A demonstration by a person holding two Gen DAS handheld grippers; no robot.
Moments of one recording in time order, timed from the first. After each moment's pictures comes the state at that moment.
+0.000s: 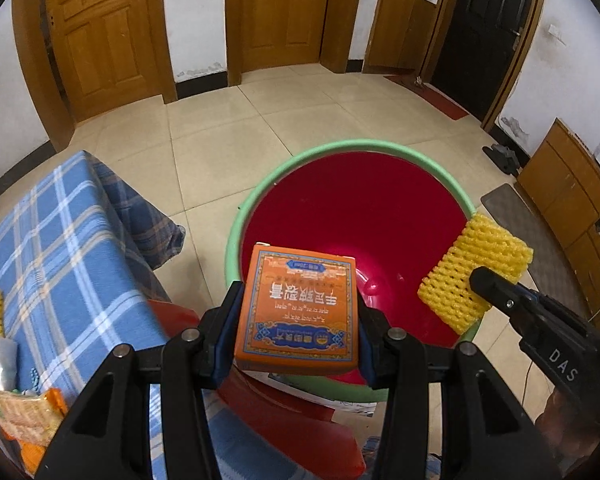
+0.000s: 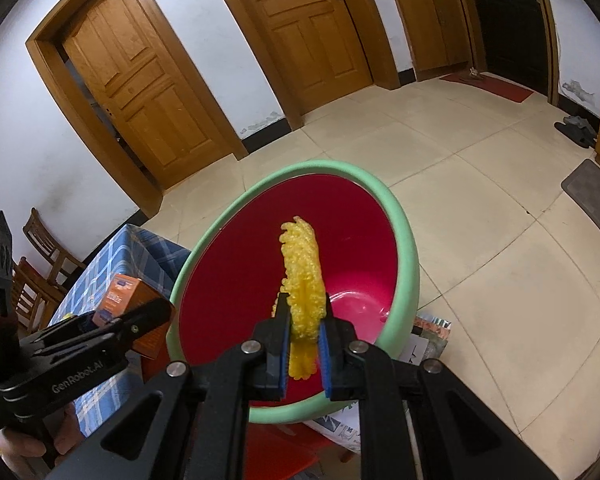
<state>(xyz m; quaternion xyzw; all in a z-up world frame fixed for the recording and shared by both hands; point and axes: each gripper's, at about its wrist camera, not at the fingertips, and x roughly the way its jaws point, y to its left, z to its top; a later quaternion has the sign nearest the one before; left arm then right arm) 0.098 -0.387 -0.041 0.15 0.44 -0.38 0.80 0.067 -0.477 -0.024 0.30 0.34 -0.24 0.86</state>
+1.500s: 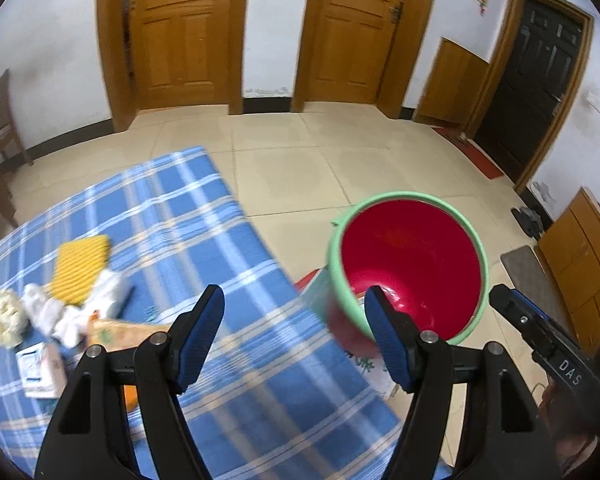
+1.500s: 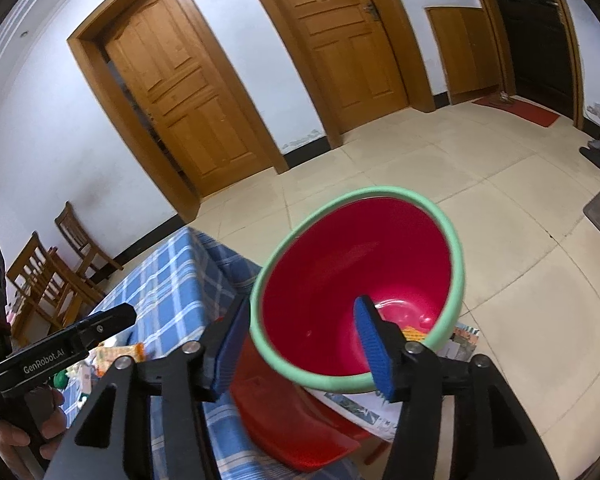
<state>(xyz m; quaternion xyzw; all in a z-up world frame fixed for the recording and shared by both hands) 0.097 -0.264 0.028 0.07 0.42 -0.29 0.86 0.064 -0.425 0.035 0.28 0.30 -0.18 0.89</state>
